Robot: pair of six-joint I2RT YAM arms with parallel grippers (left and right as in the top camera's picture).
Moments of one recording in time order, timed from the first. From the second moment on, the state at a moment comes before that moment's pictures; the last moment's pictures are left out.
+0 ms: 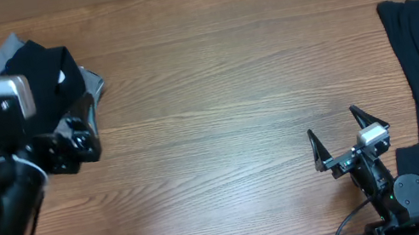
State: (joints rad) left arm 0.16 0.92 1.46 -0.87 0.39 0.02; right arm 0.04 0.01 0.02 -0.01 -0.29 -0.03
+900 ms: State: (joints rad) left arm 0.08 0.04 0.10 -0.01 0.43 0.01; right arm 0.04 0.01 0.02 -0.01 -0.28 -0.03
